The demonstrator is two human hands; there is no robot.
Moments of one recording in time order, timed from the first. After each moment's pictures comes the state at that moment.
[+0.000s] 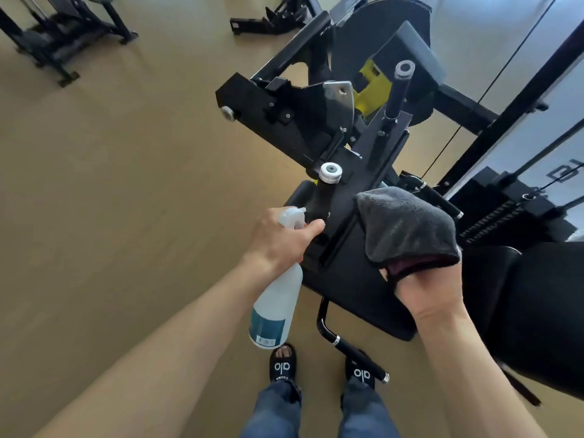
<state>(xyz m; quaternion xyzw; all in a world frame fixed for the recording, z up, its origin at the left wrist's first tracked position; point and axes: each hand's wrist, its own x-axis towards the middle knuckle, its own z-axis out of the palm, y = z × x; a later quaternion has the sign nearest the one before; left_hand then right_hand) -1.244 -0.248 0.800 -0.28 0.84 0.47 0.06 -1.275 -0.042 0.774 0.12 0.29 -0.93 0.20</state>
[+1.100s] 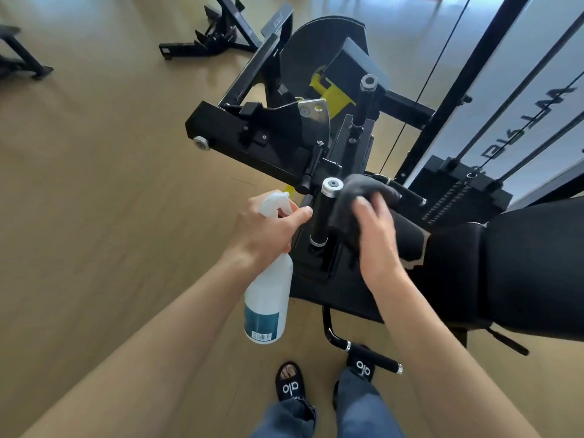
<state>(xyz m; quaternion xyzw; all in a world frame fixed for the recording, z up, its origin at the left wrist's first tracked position) -1.268 -0.313 0.827 -0.14 0.86 0.48 0.05 -1.284 -0.144 0.792 0.10 0.66 -0.74 0.04</state>
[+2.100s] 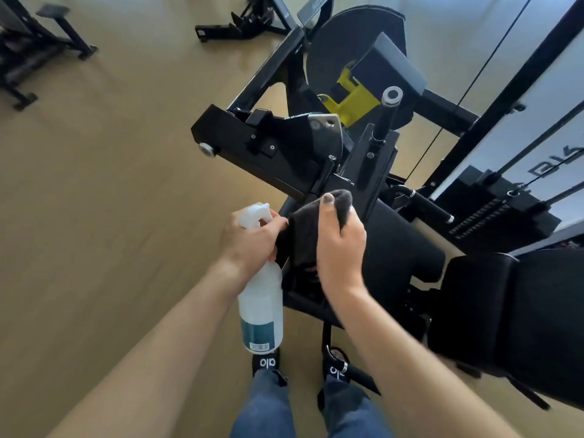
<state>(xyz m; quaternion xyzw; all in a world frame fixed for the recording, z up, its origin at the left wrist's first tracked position) -1.312 -0.310 0.816 -0.29 0.82 0.49 0.05 -1.333 -0.181 0.784 0.09 0.70 -0.71 0.00</state>
